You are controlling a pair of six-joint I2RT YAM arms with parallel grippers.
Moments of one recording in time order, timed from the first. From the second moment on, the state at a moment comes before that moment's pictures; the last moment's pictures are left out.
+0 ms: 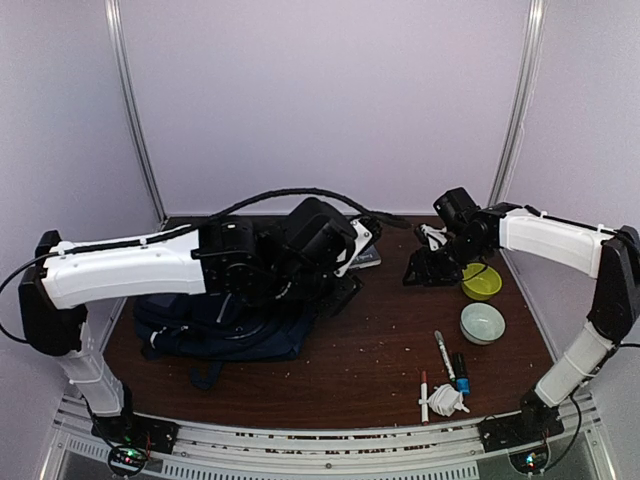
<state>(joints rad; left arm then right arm) -1.27 1.72 1.64 -0.66 -0.44 -0.14 0.45 1.58 1.22 -0.72 -0.27 0.34</state>
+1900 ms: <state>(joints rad) -0.74 2.48 2.16 -0.53 -0.56 -0.42 0.33 2.45 2.08 -0.54 -0.37 0.54</state>
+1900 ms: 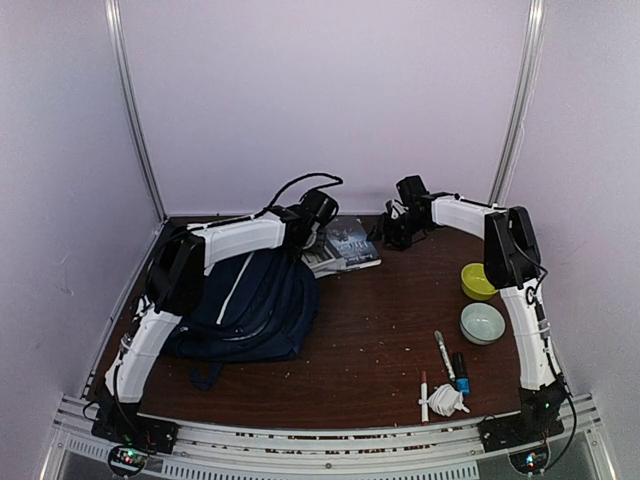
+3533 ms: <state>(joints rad) -0.68 2.41 1.95 -0.41 -0.01 -0.37 0.37 2.50 2.13 -0.57 -0.37 0.77</state>
